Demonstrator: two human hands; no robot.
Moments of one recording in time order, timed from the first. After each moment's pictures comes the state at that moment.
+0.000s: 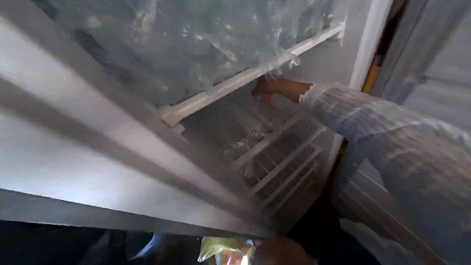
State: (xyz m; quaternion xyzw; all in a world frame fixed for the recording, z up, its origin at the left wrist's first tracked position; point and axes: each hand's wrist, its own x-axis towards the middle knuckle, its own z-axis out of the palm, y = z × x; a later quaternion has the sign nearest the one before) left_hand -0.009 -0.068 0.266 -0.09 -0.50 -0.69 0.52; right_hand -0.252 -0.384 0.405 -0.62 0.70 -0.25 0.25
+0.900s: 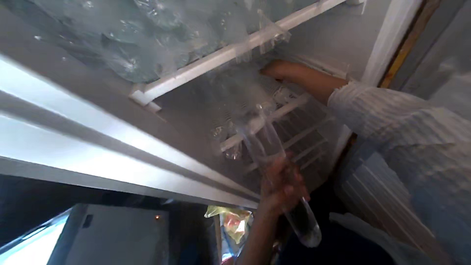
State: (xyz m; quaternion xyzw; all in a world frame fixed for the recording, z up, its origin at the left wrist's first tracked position) left_hand -0.087 -0.120 0.265 -0.02 -0.47 -0.76 0.45; right_hand -0.274 -0.348 0.397 -0.64 0.65 -0.27 0.32
